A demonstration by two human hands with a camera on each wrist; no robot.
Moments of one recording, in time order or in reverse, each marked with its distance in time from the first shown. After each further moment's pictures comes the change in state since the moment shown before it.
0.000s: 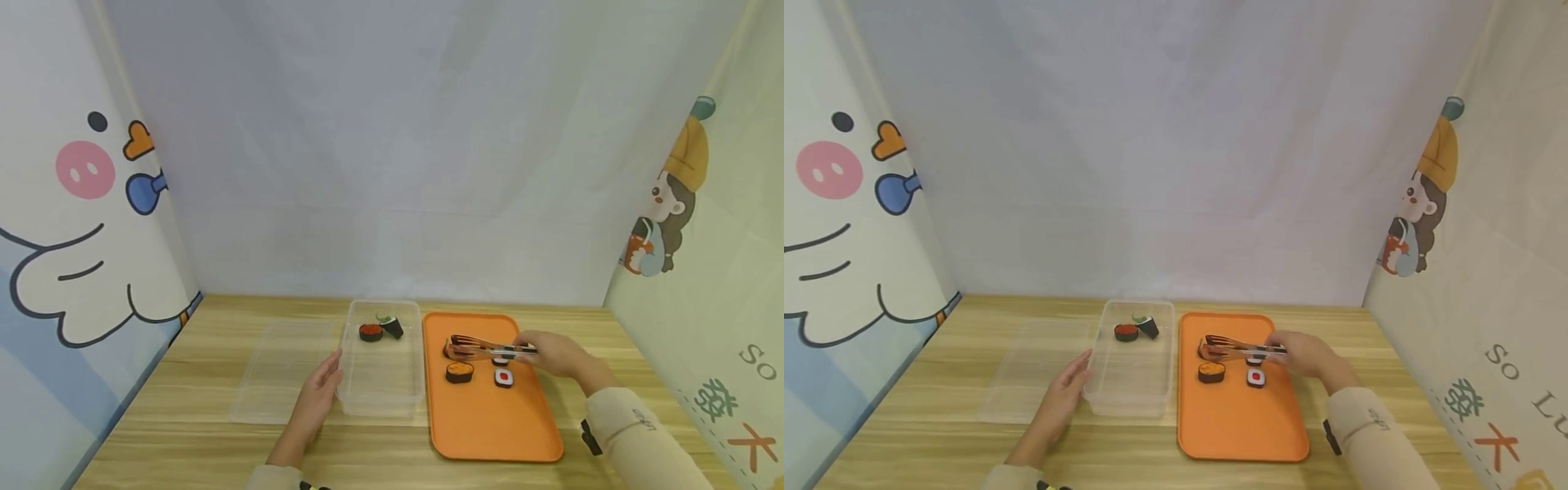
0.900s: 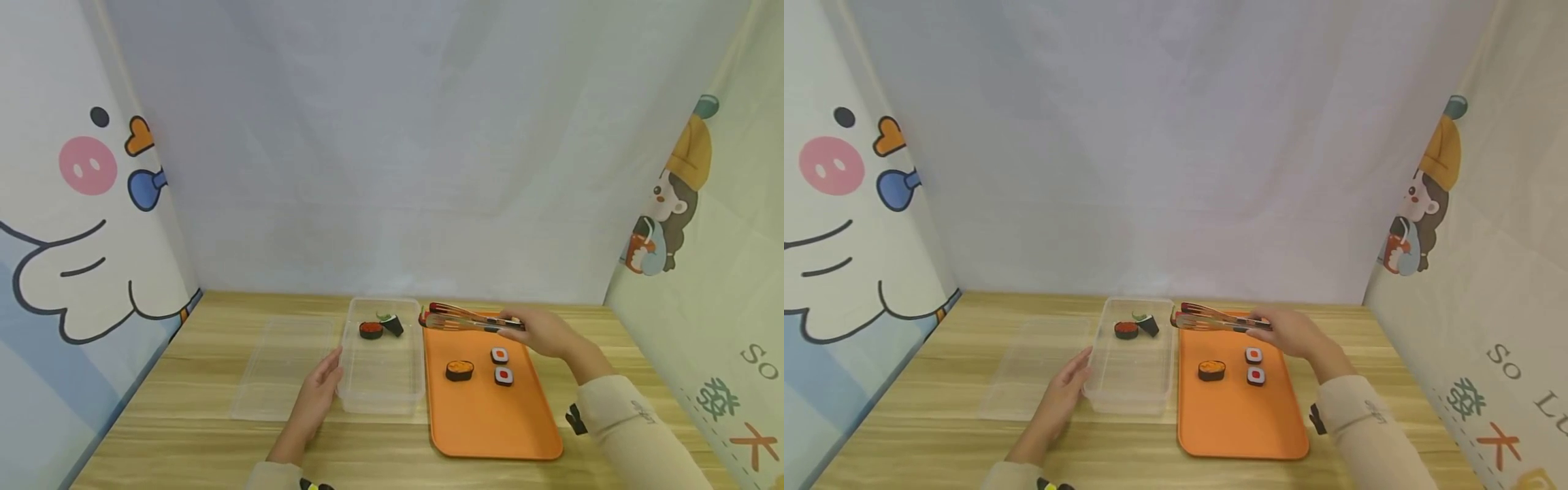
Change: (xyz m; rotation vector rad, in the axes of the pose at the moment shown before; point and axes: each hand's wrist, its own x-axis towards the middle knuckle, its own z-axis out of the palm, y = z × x) left_hand 0.001 -0.001 0.000 0.002 0.010 -0.004; right_hand 0.020 -0.035 -0.030 0.022 0.117 -0.084
